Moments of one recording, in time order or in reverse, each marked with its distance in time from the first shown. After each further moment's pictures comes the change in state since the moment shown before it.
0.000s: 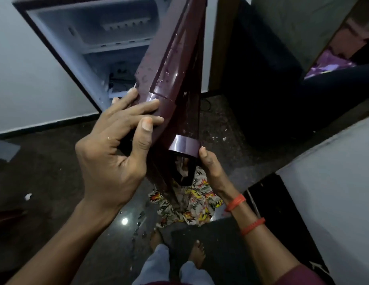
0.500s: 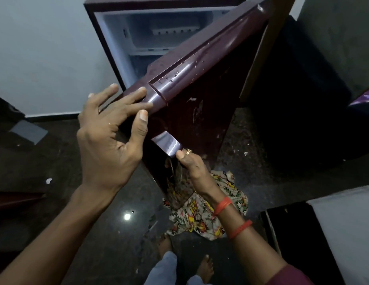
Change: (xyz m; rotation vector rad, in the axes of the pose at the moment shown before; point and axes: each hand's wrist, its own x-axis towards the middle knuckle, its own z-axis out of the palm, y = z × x) left_hand 0.027 -0.101 -0.083 0.294 0.089 -0.119; right_hand 0.078 -0.001 0.131 -0.142 -0.121 0.030
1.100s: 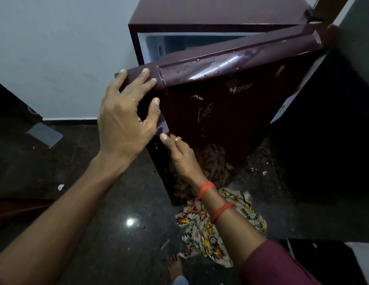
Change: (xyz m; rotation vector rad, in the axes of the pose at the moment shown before) left_hand 0.107 -0.141 0.010 0.238 -0.053 -0.043; right_hand 0.158 -0.020 0.103 -0.154 -0.001 0.043
